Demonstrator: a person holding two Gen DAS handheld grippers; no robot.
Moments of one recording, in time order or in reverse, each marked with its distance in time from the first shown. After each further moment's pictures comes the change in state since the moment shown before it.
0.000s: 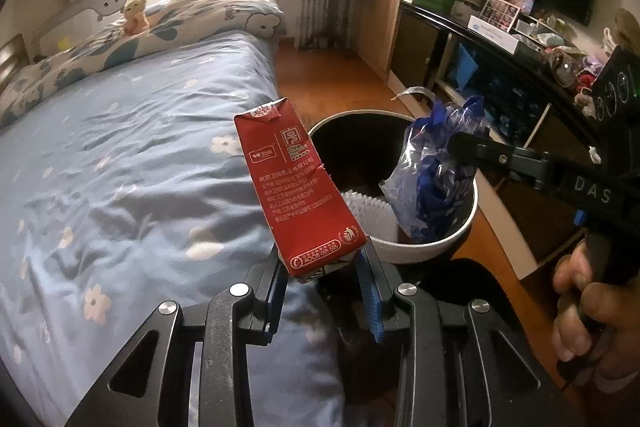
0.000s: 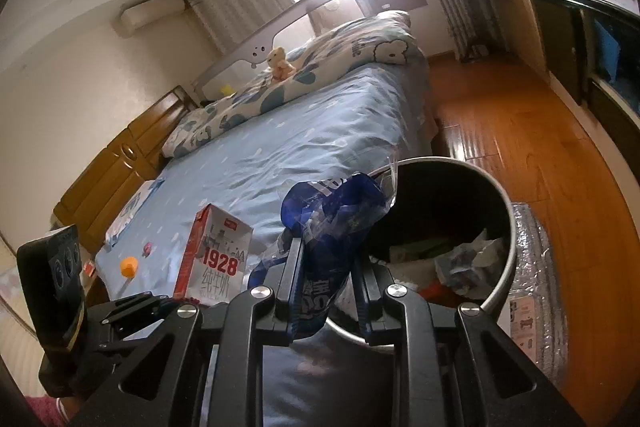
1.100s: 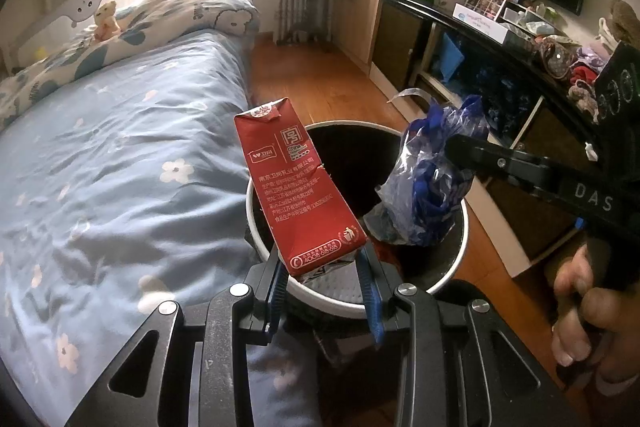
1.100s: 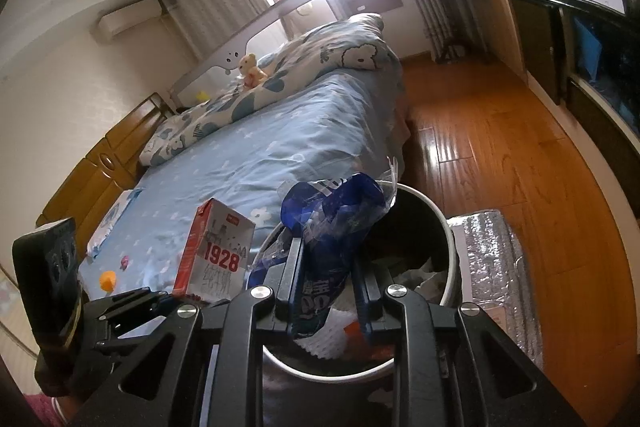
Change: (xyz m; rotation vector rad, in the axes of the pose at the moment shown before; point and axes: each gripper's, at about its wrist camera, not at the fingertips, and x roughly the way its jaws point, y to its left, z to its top) left arm 0.046 -0.022 0.035 0.030 0.034 -0.044; right arm 0.001 -0.039 0.024 0.026 0.001 -0.073
